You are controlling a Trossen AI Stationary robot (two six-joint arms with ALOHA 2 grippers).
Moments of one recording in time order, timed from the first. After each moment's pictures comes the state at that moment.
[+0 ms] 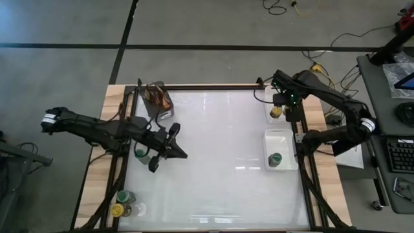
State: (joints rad) left arm -0.14 1.02 0.70 0.25 0.28 -0.14; right arm -0.82 1.29 1.11 -1.42 0.21 -0.73
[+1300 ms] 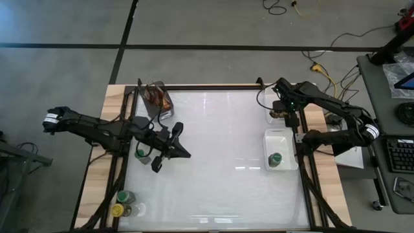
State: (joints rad) left arm -0.14 1.07 0.73 0.33 0.28 -0.13; right arm -0.88 1.20 0.84 -1.13 0.17 -0.87
